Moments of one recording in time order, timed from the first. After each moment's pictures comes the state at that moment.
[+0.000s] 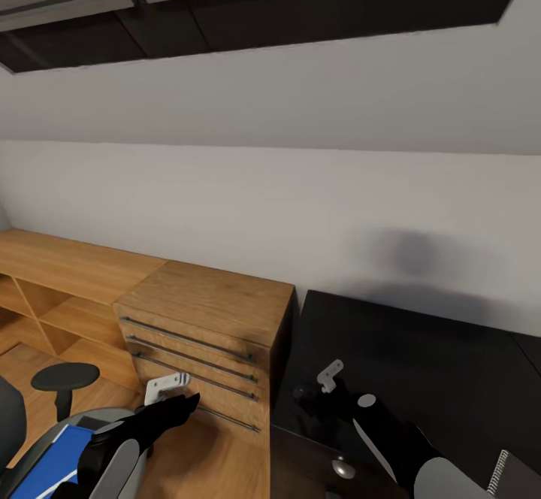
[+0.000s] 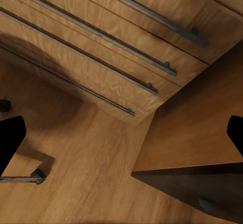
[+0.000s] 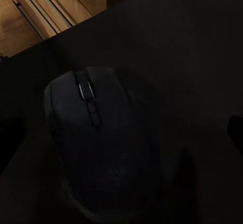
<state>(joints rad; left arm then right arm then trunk) -0.12 0.15 -0.20 -1.56 0.63 0.68 0.38 -0.56 -0.06 0.45 -0.61 -0.02 0.14 0.30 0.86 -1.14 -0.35</state>
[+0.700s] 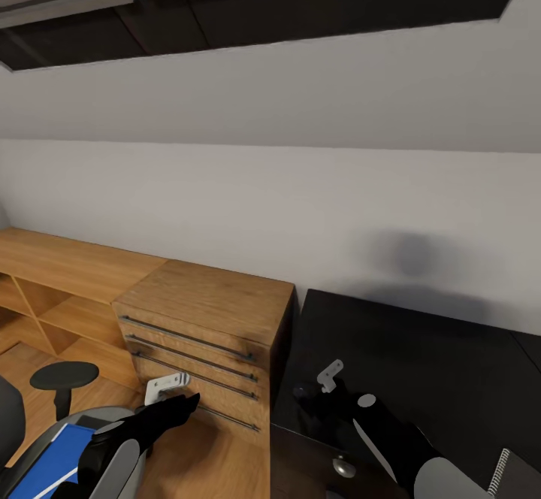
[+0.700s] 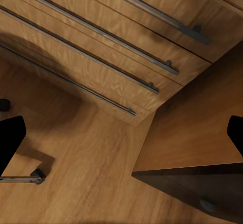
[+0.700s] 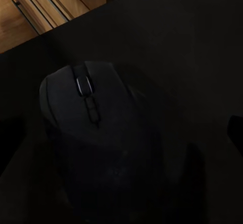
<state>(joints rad) -0.12 0.15 -0.20 -1.56 0.63 0.68 0.38 -0.56 -0.06 0.45 -0.61 -0.02 0.14 0.30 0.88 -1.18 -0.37</state>
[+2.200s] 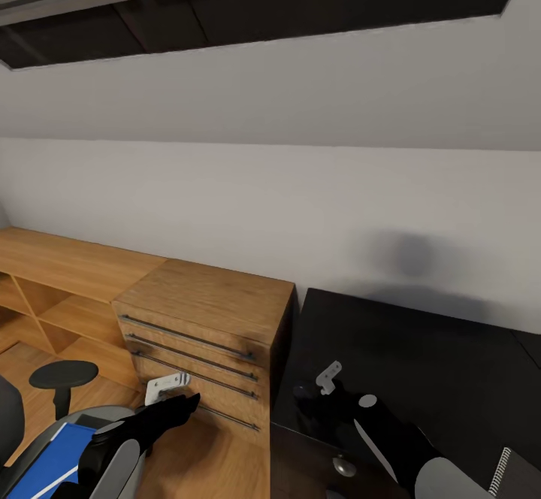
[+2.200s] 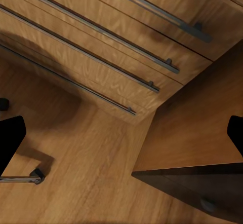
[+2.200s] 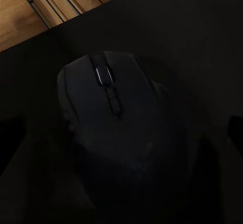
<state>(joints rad) -0.12 0.15 -0.20 -1.56 0.64 0.68 0.38 -0.56 -0.07 0.45 -0.60 -0.02 0.14 0.35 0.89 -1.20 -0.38</state>
